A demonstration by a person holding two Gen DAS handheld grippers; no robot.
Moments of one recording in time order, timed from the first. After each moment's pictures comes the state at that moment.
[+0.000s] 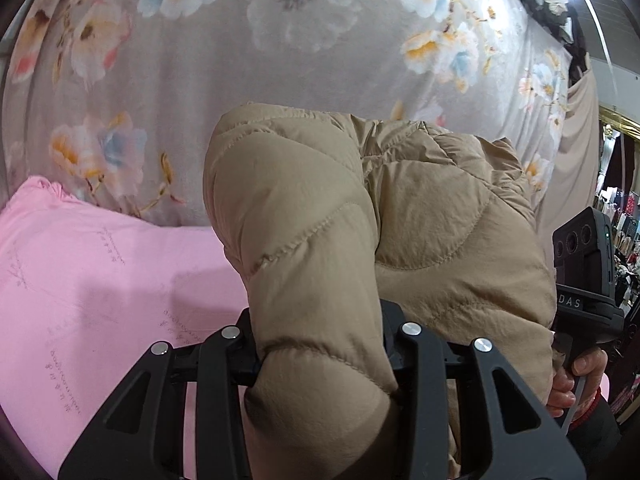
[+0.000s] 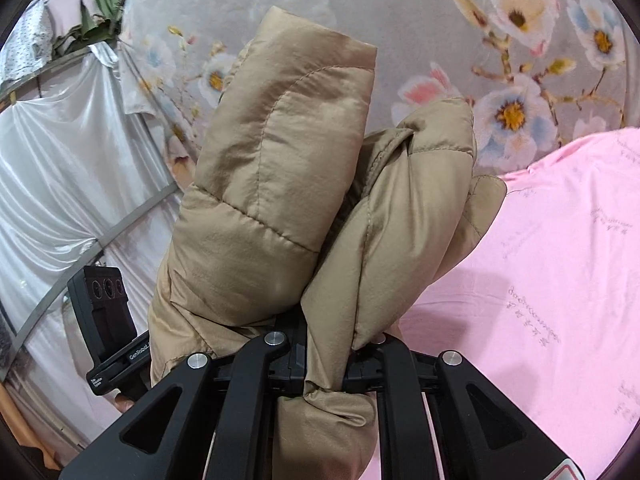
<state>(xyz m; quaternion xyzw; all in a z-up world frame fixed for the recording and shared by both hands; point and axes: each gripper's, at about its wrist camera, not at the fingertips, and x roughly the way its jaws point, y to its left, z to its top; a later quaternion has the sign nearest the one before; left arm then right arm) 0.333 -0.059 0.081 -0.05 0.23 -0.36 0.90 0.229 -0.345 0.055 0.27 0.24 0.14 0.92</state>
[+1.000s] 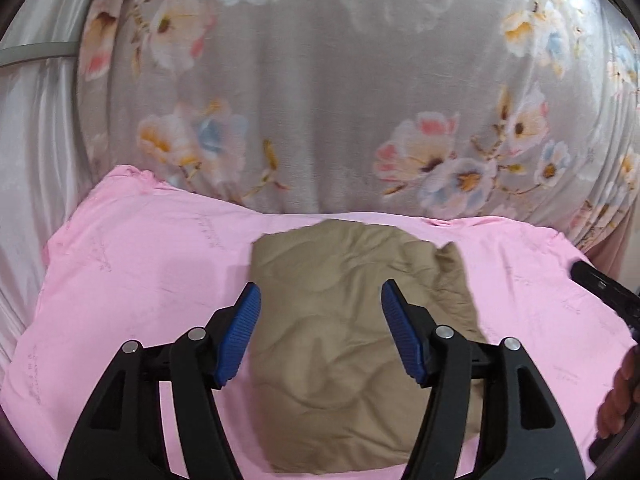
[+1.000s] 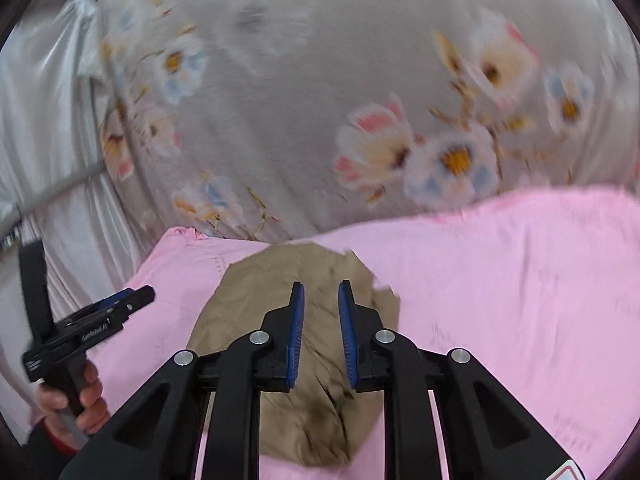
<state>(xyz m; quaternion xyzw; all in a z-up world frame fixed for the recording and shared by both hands) 0.361 -0.052 0.070 -0.01 0.27 -0.18 0.95 0.282 -0.289 0.097 0.11 0.22 -0.01 0.97</state>
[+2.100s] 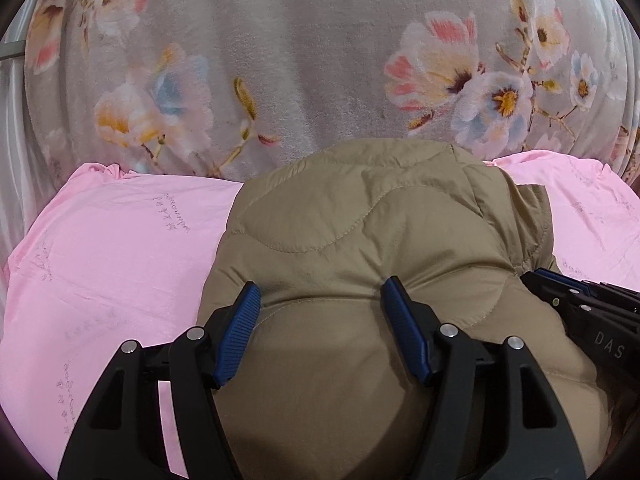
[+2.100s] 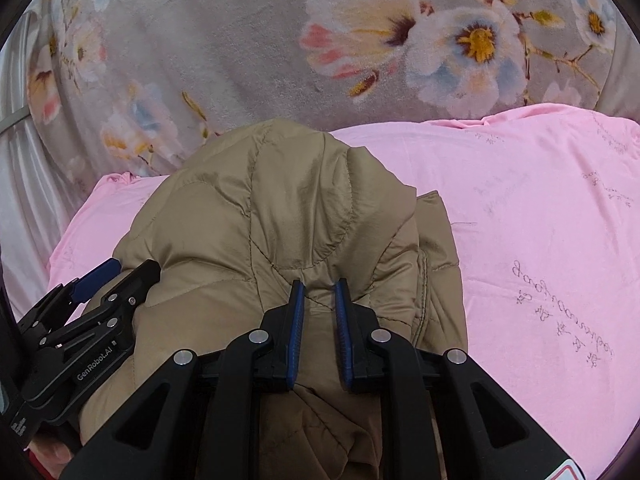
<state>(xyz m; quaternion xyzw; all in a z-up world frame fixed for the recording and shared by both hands) 0.459 -0.097 -0.068 0.08 0.25 -0.16 0.95 0.405 -0.280 -0.068 0.16 0.30 -0.07 0.94</state>
